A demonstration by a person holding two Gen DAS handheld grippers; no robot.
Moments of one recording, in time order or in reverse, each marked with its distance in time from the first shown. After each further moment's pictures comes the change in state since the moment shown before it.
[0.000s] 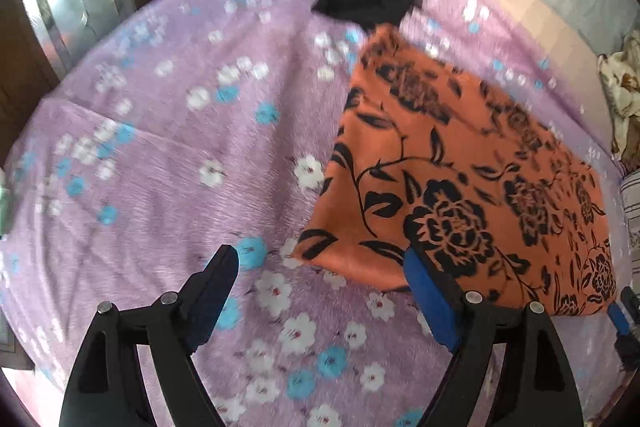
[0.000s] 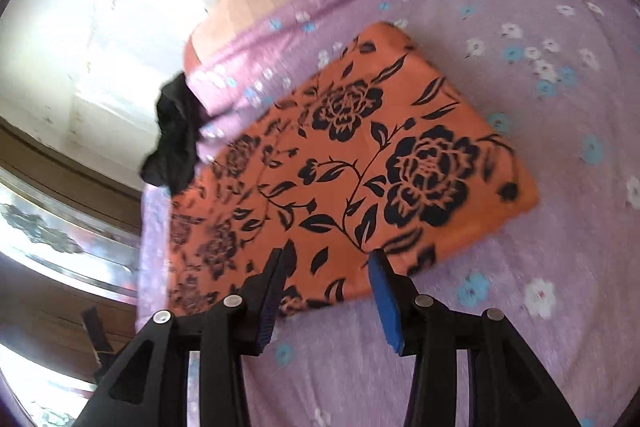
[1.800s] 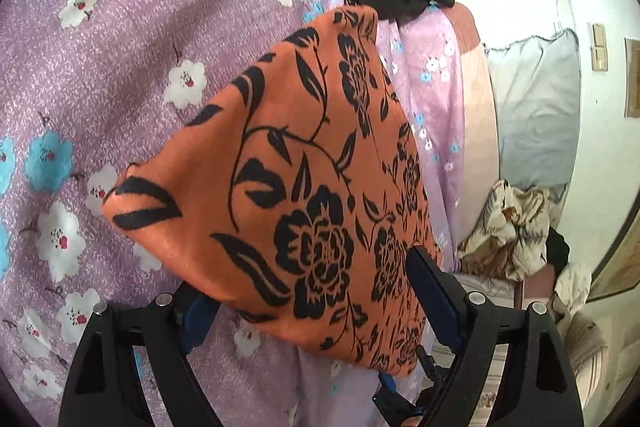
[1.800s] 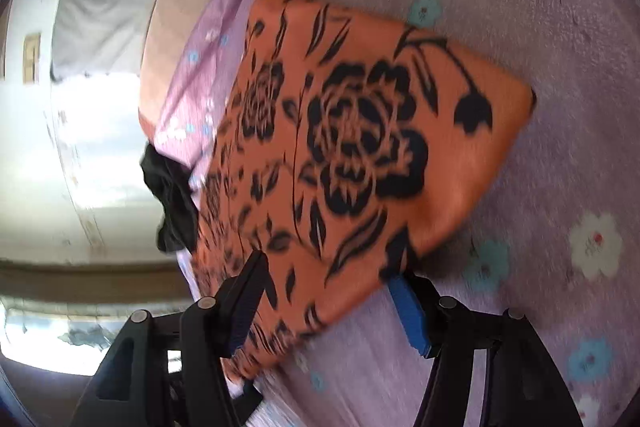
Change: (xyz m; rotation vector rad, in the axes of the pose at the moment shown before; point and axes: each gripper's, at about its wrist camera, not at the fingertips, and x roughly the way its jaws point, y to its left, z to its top) left arm 0.061 0.011 0.000 -0.586 0.177 -0.663; right arm 0.055 -0.067 -0.006 0.490 0.037 0.132
